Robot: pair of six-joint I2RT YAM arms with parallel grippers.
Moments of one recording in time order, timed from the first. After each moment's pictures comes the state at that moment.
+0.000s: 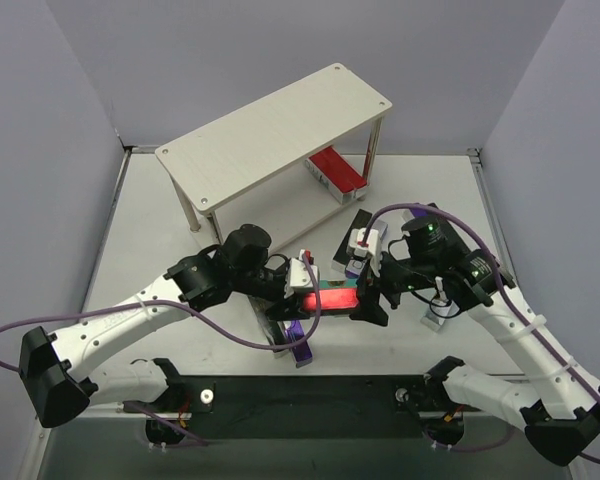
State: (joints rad) left arm -0.91 1.18 1.03 -0.48 0.60 0.39; right arm 0.60 0.98 1.10 -0.96 -0.61 -0.44
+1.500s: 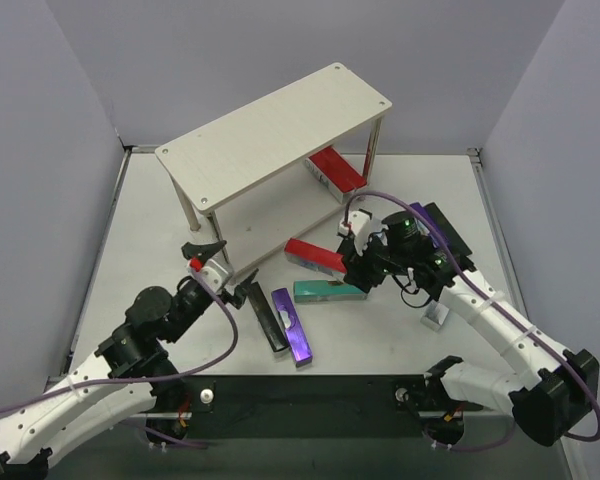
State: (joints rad) left arm -0.88 0.56 0.58 -0.01 -0.15 0.25; right arm 0.58 1.09 0.94 -0.66 -0.35 -0.35
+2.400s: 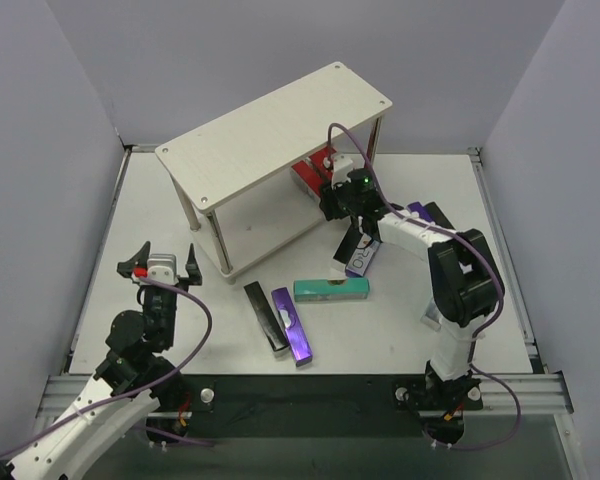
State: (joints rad) left arm -0.70 0.25 0.33 0.21 -0.69 0.30; right arm 0.44 1.85 1.18 0.16 -0.08 -0.10
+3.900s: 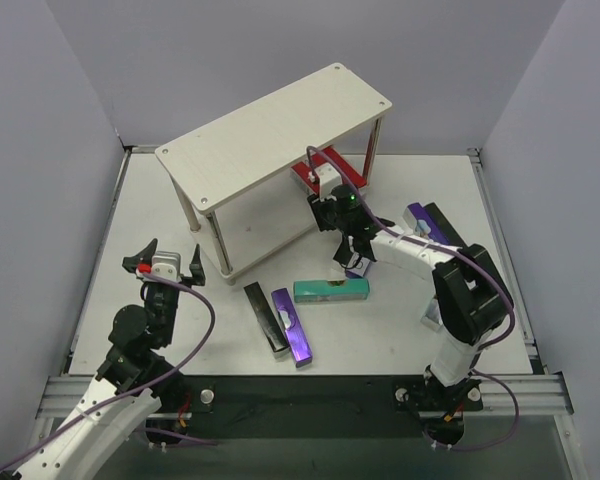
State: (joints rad) left arm -0.59 0.27 0.33 0.19 -0.51 0.24; right arm 0.58 1.75 1.08 0.20 0.16 -0.14
